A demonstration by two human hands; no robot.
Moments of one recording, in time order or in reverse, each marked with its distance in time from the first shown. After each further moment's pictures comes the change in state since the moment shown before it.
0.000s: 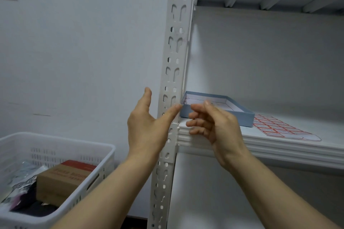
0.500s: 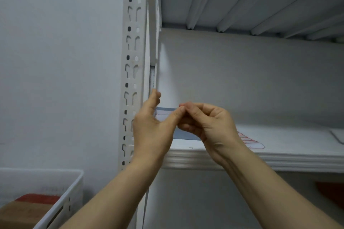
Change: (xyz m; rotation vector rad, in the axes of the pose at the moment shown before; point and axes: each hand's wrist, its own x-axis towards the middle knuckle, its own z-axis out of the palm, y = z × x) left_hand -0.008 0.064 0.057 -0.253 -0.137 0.085; right_hand -0.010 -0.072 -0.033 0.056 -0.033 -0.120
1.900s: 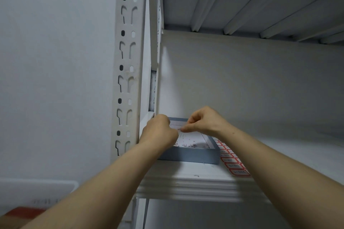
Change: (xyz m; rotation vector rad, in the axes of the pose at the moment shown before) left_hand 0.092 -0.046 0.035 0.774 -0.379 -0.256; right_hand 0.132 0.015 -0.044 -1.200 -0.122 0.131
